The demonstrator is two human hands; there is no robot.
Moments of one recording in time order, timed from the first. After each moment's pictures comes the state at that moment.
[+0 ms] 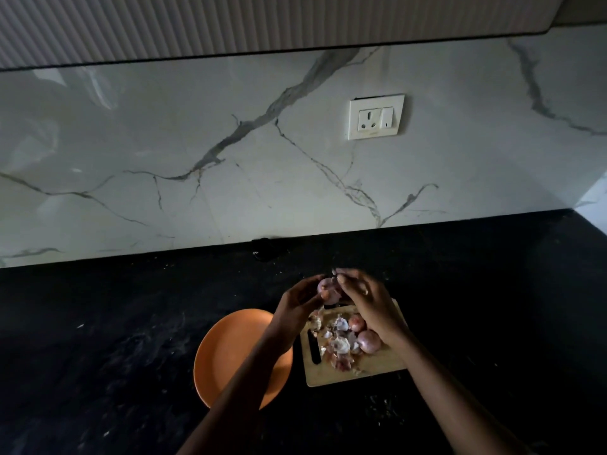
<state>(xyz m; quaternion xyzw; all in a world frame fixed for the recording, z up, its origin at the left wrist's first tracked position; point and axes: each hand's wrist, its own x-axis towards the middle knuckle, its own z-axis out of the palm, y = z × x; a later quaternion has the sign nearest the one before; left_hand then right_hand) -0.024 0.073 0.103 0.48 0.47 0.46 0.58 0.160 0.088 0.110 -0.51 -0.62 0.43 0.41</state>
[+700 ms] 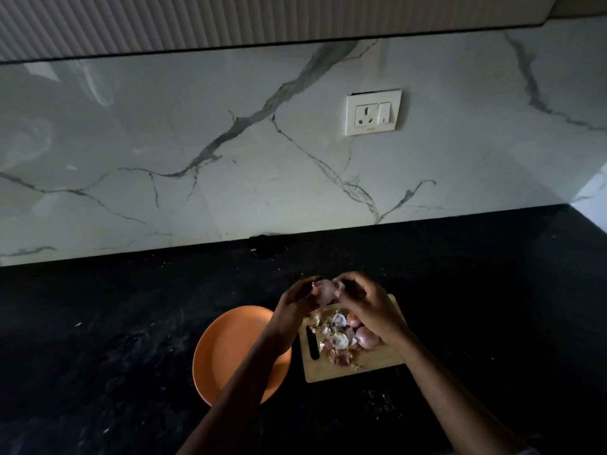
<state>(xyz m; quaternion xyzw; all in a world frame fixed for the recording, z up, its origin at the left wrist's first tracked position) -0.024 0.069 0.096 0.45 0.49 0.44 0.60 0.166 0.079 0.108 -0.51 -0.62 0.47 0.38</state>
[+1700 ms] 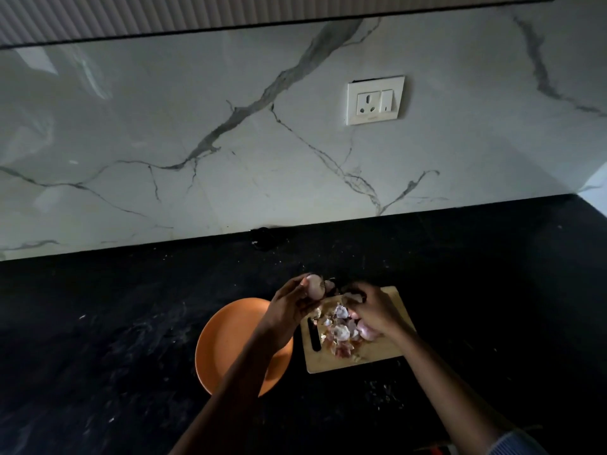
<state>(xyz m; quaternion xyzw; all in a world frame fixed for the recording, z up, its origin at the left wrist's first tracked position) -0.031 0.065 0.093 0.30 0.43 0.48 0.70 0.171 0.088 0.071 -0.64 -0.61 0.42 0.20</state>
